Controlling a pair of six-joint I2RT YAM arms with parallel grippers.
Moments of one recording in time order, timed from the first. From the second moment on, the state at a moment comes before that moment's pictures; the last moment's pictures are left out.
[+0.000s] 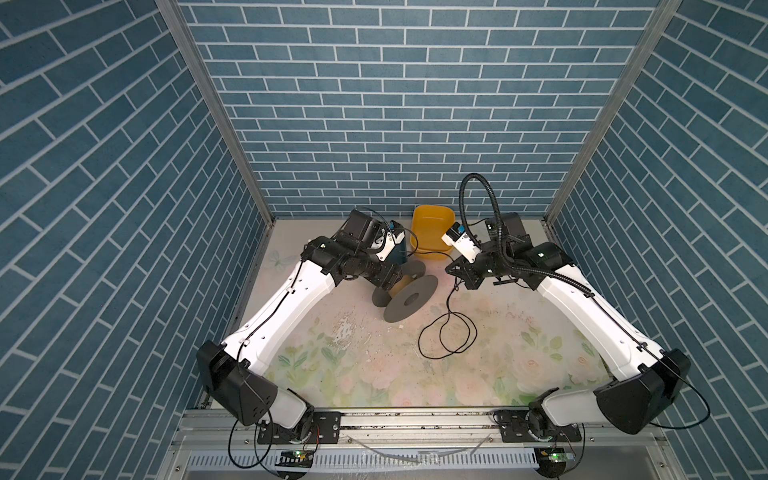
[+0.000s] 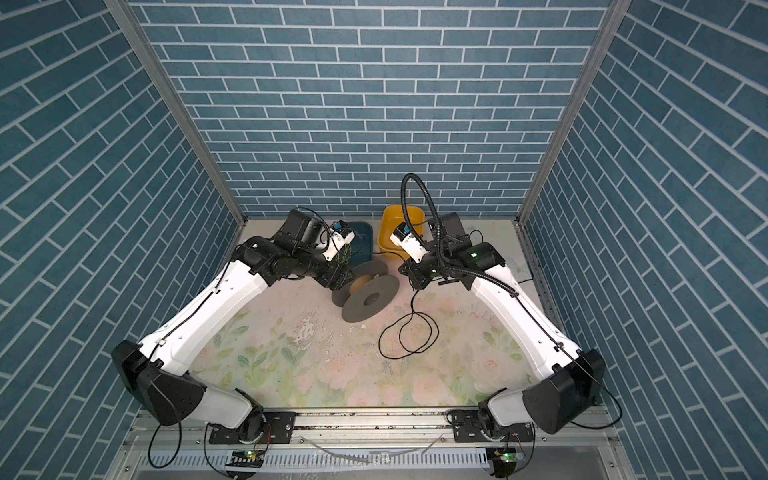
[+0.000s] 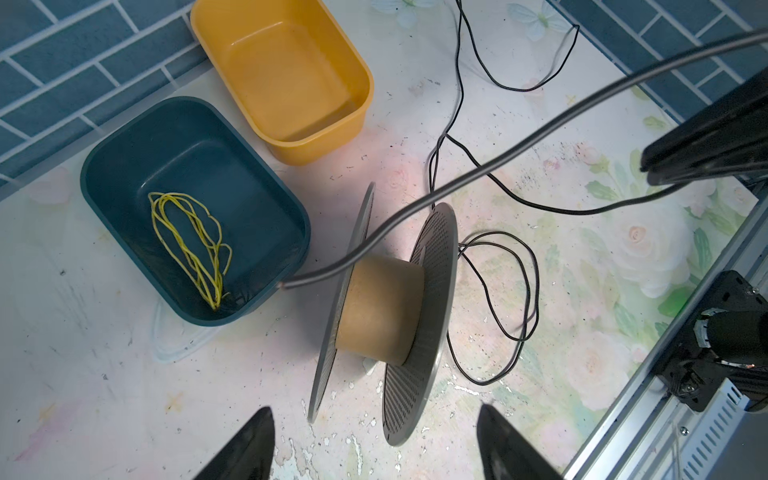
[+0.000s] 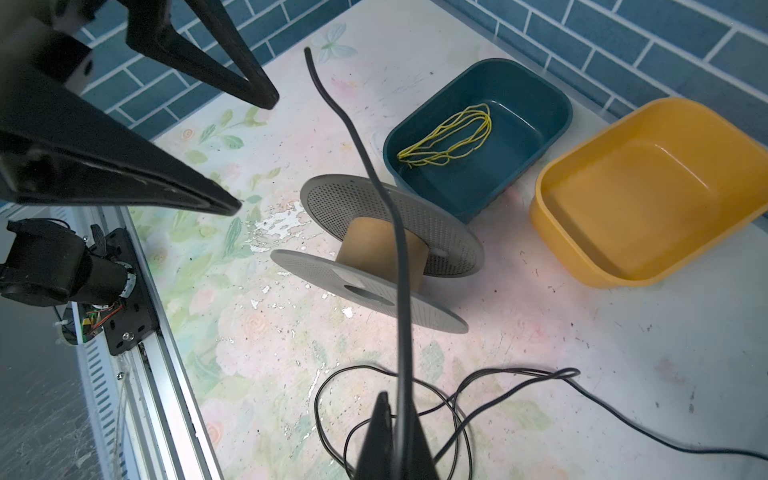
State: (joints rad) left arm -0.56 1.48 1.55 -0.97 0.19 0.08; right arm 0.55 1.43 1.49 -0.90 -0.42 -0.28
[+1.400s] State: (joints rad) left arm -0.49 1.63 1.45 -0.70 0.40 0.20; right arm 0.57 1.82 1.75 -1.10 -0.44 -0.45
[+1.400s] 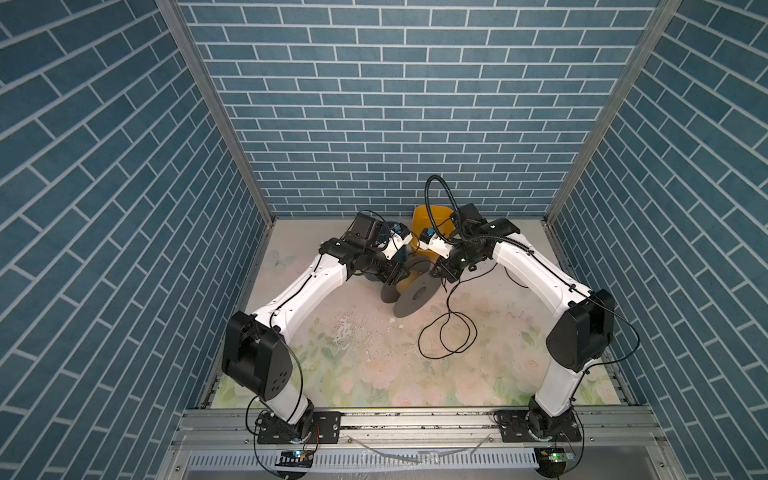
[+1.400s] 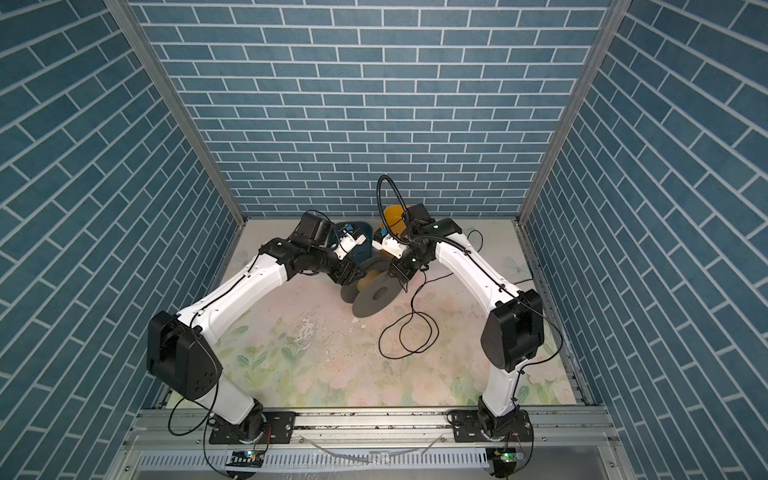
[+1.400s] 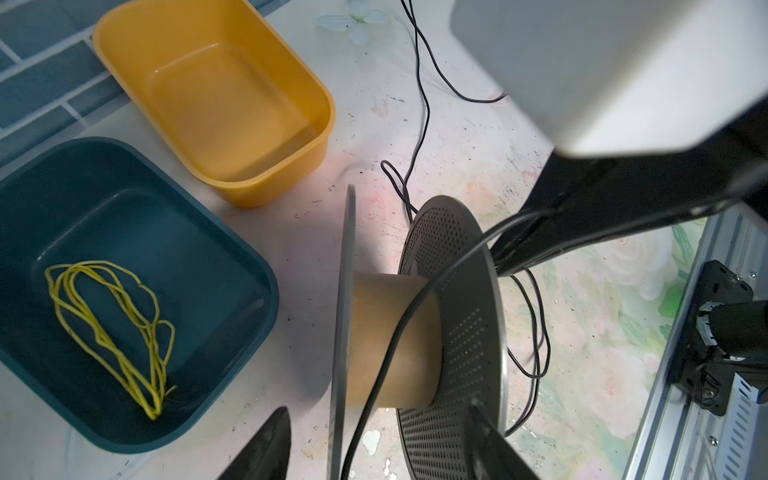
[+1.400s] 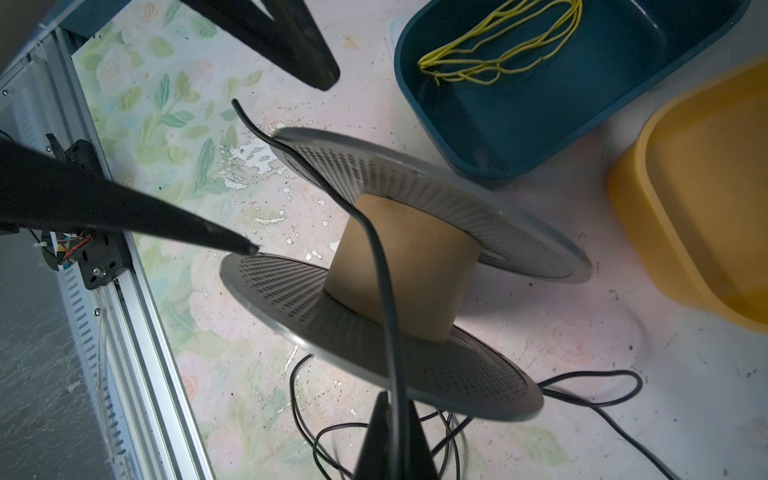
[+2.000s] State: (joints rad) left arm -0.48 1.74 1.43 -0.64 0.42 0.20; right arm 0.57 1.88 1.78 -1.13 -0.43 -0.48
